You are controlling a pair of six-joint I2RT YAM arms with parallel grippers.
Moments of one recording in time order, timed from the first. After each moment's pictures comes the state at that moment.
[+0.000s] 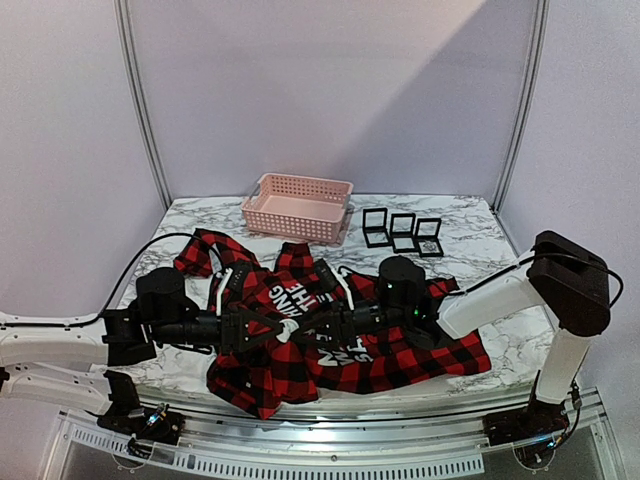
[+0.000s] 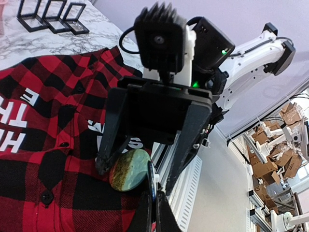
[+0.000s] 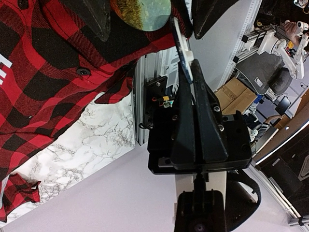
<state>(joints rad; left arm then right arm) -0.96 0.95 0.40 0.30 0.37 -0.64 1.02 1.84 0.84 0.88 -0.72 0.60</state>
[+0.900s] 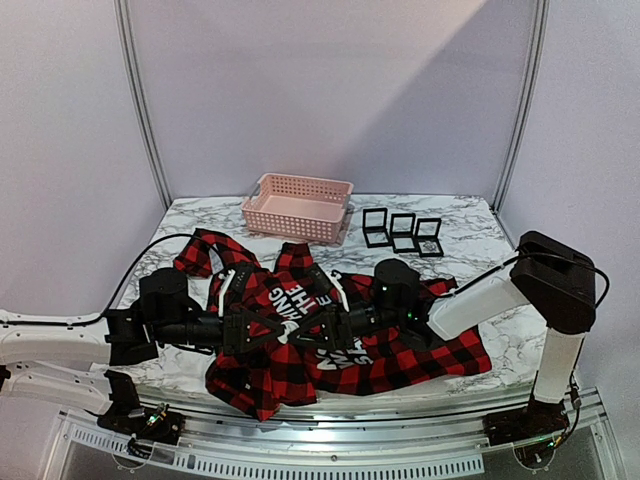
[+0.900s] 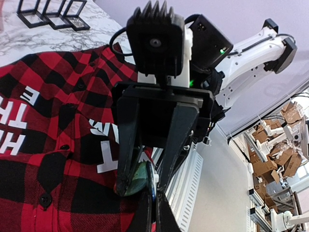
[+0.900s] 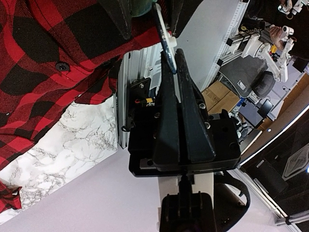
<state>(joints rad) -0.96 0.97 0.40 0.31 0.38 -0.64 1.02 1.91 0.88 0.96 -0.79 0.68</state>
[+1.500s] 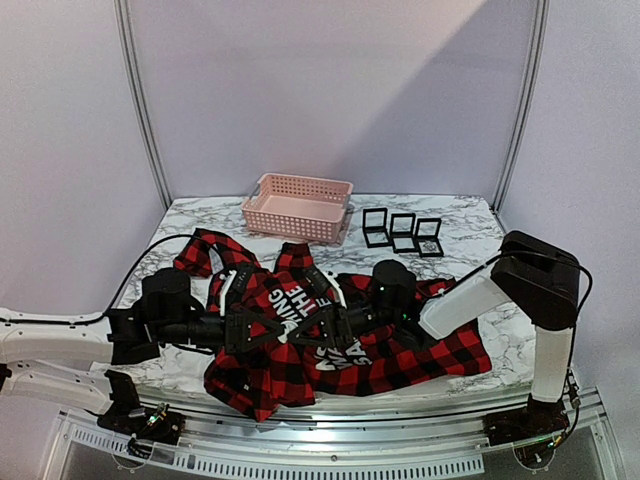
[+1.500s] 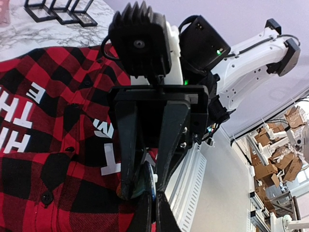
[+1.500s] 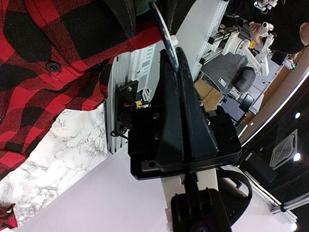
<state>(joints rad) -0.95 0.99 0.40 0.31 0.37 -0.66 0.99 2.00 0.91 1.08 -0.88 0.83</state>
